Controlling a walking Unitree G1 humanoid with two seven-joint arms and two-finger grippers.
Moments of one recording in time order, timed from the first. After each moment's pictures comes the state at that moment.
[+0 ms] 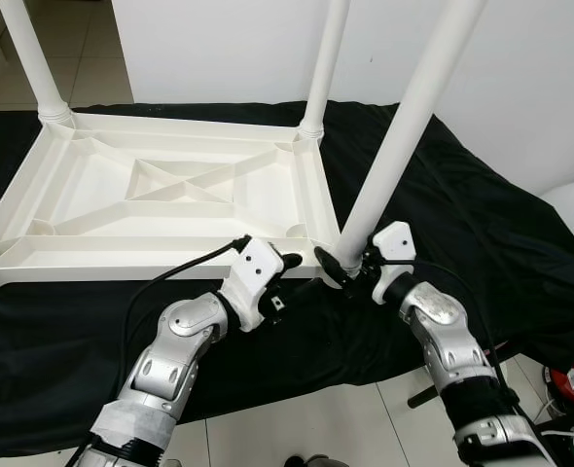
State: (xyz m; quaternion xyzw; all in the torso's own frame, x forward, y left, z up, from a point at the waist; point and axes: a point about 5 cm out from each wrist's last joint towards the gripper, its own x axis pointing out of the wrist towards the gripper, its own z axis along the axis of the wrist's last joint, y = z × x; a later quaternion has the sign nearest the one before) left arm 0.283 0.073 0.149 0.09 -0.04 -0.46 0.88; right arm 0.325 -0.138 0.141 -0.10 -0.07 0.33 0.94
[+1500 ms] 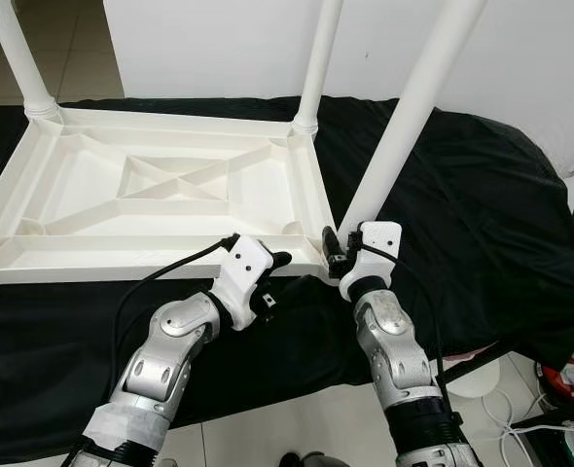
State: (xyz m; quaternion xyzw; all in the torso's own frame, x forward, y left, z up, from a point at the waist) left arm 0.282 0.078 0.151 0.07 -0.03 -0.45 0.89; right arm 0.310 -0.100 0.144 0.05 -0.06 0.09 0.99
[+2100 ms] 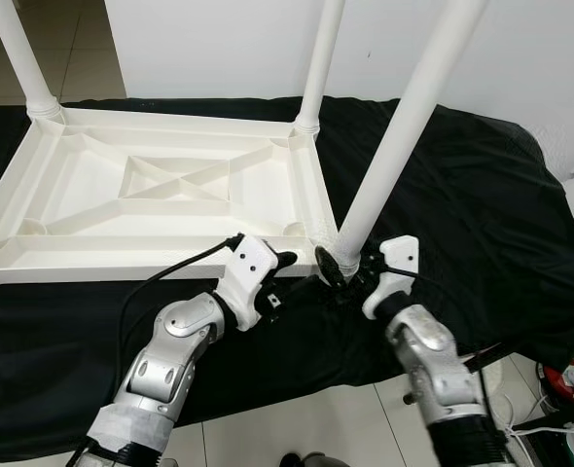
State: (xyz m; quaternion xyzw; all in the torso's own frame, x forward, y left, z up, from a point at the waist) left arm 0.281 0.074 0.152 0.07 -0.04 -0.46 0.89; right arm 0.297 -0.146 0.138 0.00 -0.06 0.26 0.96
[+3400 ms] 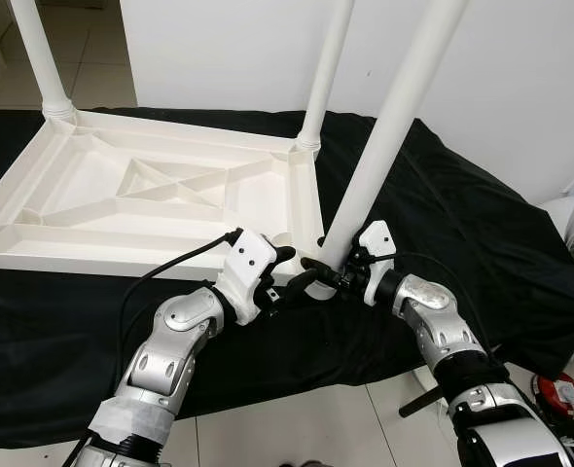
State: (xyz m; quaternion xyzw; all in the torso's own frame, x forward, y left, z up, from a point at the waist) left arm 0.286 0.075 0.155 0.07 -0.04 -0.45 0.89; right arm 0.334 -0.127 0.126 -0.09 -0.02 0.41 0.91
